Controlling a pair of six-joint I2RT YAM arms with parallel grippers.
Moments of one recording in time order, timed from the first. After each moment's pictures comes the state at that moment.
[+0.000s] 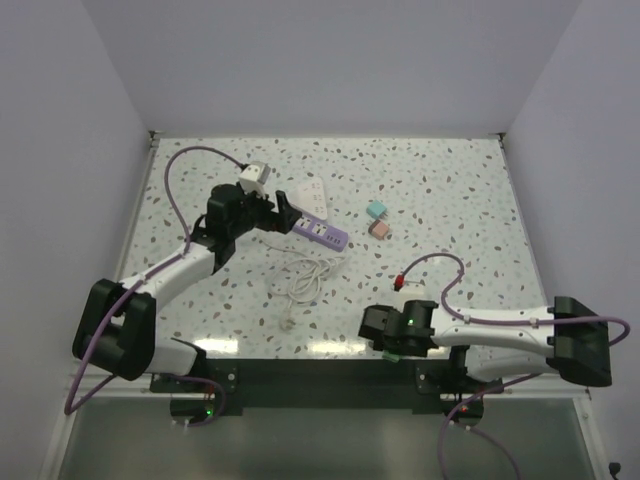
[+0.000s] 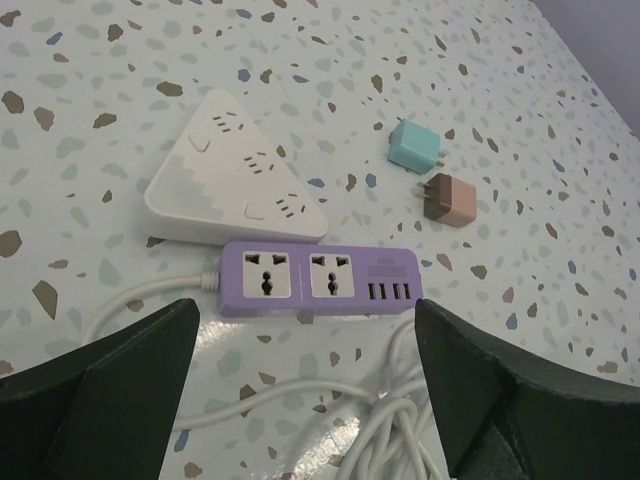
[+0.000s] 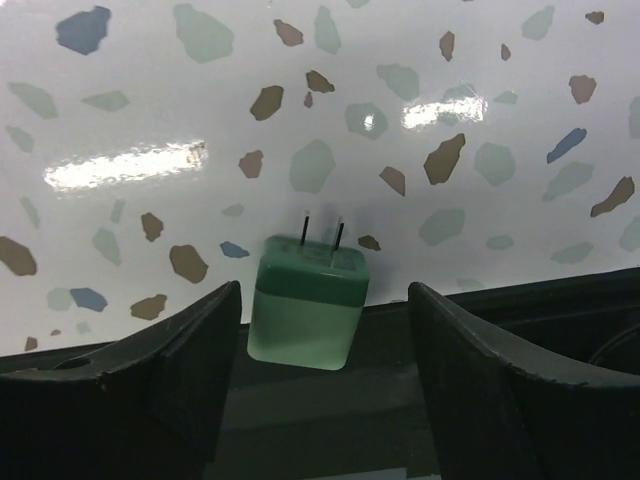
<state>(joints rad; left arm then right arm) -0.35 1.38 0.76 0.30 0.28 -0.26 1.28 1.15 0.63 -0.99 0.42 1.43</state>
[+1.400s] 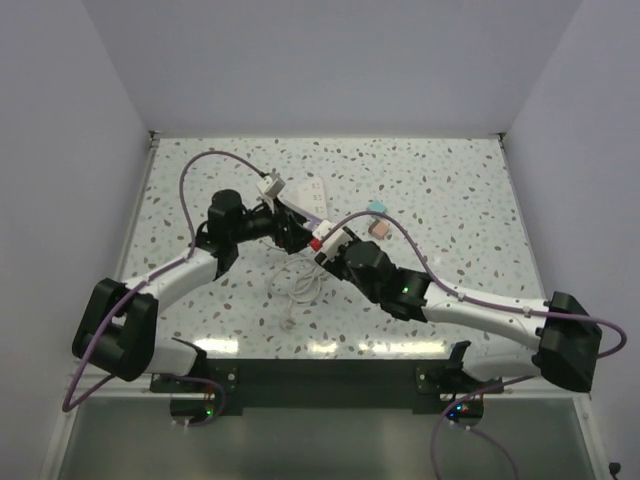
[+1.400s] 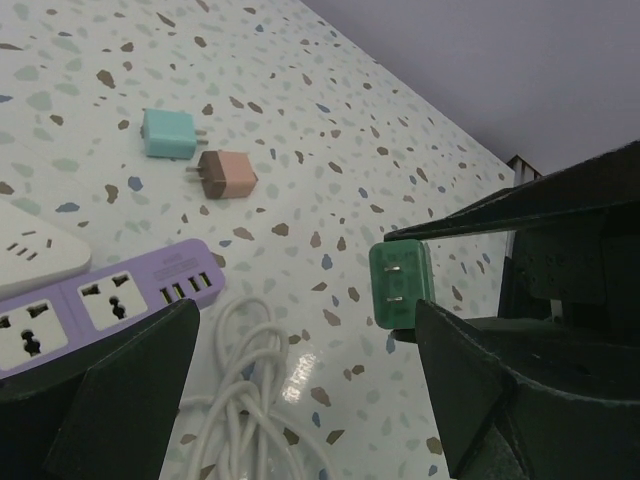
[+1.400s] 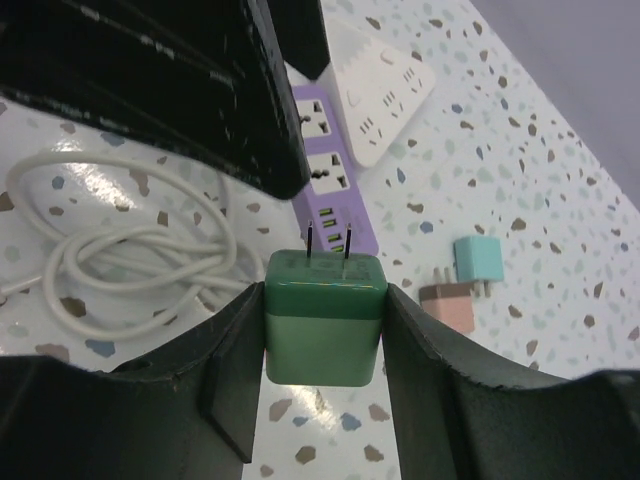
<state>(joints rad) -0.38 1.38 0.70 0.48 0.76 -0.33 1.07 1.23 0.78 0.02 0.49 -0.21</state>
